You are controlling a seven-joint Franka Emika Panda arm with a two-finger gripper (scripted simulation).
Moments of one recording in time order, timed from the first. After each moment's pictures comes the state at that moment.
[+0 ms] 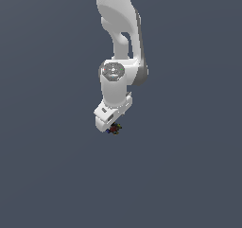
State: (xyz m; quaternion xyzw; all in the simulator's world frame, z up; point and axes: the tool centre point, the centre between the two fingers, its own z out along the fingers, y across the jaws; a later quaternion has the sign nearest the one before) arm -0.015 -0.025 0.104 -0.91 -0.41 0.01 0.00
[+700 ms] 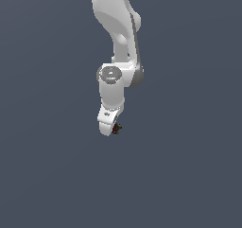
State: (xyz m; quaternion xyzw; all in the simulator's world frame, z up) arm -0.018 -0.033 0.086 -0.82 -0.57 0.00 0.00
